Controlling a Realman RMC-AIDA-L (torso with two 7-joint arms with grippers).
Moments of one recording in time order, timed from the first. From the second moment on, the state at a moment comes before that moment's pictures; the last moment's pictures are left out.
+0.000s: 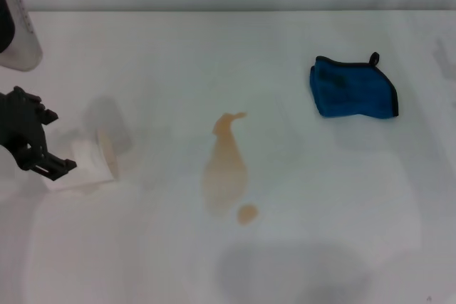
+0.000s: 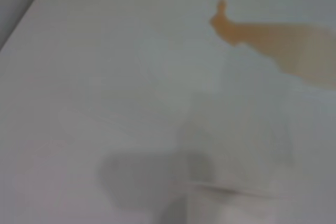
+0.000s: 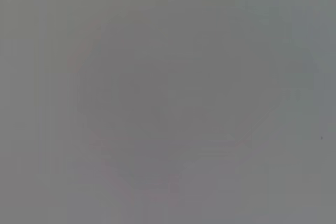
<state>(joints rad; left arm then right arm) -0.43 -2.06 1.26 1.60 2.66 1.67 -2.03 0.48 2.02 -1.18 -0.16 -0.17 -1.05 0.30</state>
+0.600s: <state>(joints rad) -0.39 -2.07 1.26 1.53 2.63 1.57 -1.94 0.48 2.02 -1.18 -0.16 -0.17 -1.05 0.30</state>
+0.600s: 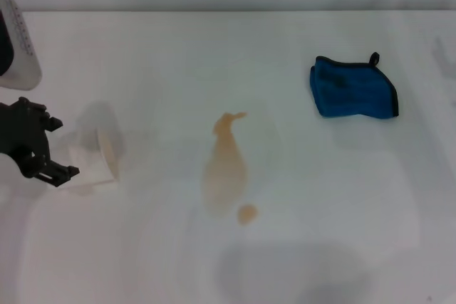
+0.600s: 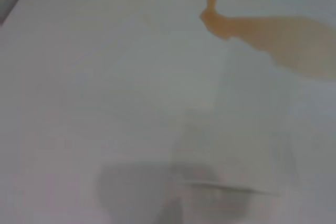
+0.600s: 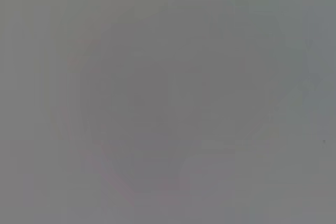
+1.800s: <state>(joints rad) -0.44 -2.06 1.26 1.39 2.62 1.50 -1.87 0.48 2.02 -1.18 -0.16 -0.15 -1.05 0.30</state>
